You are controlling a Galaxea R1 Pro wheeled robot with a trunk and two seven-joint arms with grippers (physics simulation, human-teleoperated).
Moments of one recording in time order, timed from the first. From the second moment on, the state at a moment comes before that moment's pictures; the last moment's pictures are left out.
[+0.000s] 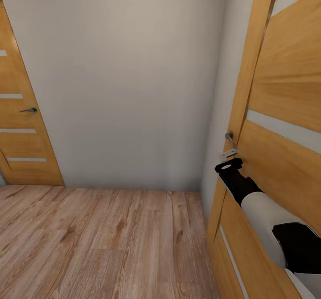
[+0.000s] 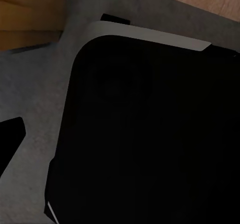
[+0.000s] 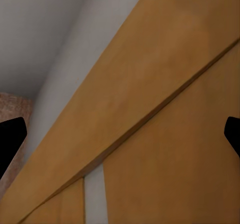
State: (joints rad) left arm 0.00 0.00 0.00 -0.08 0.25 -0.04 0.00; right arm -1.09 -0.09 0.17 -0.44 0.30 0.40 -0.23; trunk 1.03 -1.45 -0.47
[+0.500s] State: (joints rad) left arm 0.00 0.00 0.00 -0.08 0.25 -0.04 0.00; right arm -1.09 -0.09 0.18 -0.44 0.30 0.41 -0.23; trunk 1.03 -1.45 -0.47
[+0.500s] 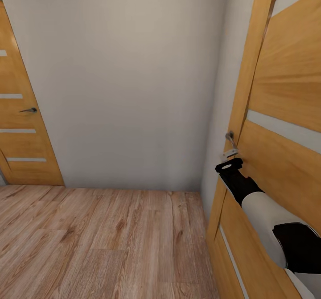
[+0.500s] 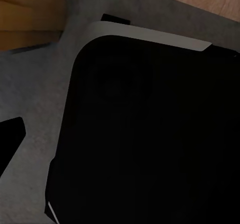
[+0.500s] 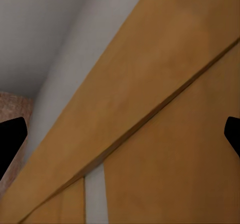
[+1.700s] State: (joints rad) left arm 0.00 0.00 0.00 -0.08 0.25 -0.04 0.00; right arm -1.09 0.17 0.17 -0.21 0.18 0.34 -0.20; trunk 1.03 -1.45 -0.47
